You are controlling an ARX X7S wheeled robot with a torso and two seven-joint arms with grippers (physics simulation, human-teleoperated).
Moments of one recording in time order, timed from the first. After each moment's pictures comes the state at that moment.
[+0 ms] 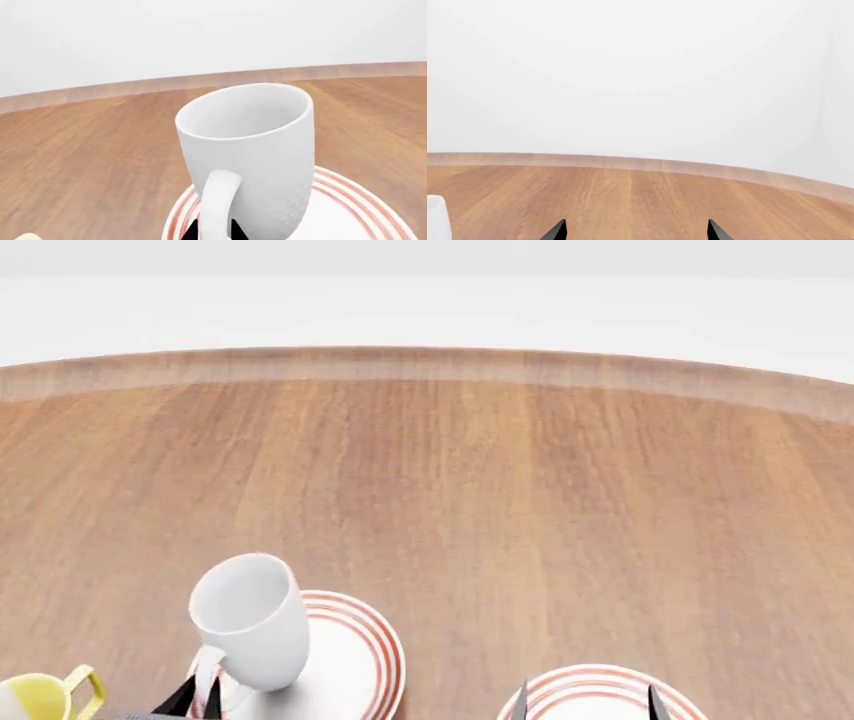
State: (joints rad) left arm -0.54 -0.03 0.17 -1.29 -0.07 0.69 -0.04; right arm -0.01 0.31 -0.34 -0.05 0.15 -0.24 0.40
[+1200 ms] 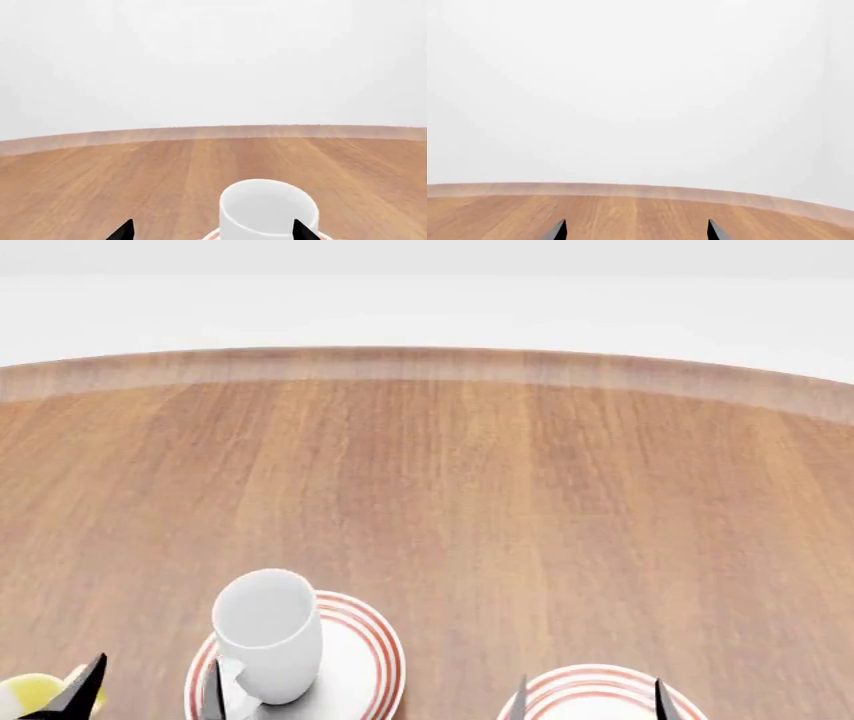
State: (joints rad) left arm -0.22 -0.10 0.14 -0.51 -0.11 0.42 -0.06; right arm -0.05 0.33 -0.34 -0.12 0.14 -0.33 0.42
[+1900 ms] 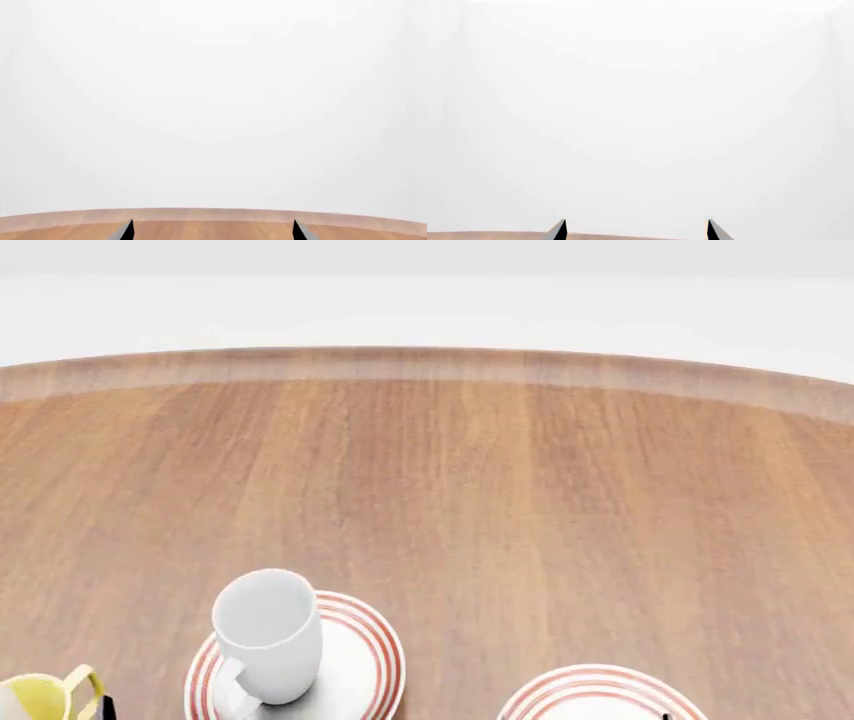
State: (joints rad) left arm 0.23 -0.22 0.11 0.24 -0.19 0.43 -0.10; right arm -0.23 0.39 -0.35 -0.36 0.01 -0.44 0.47
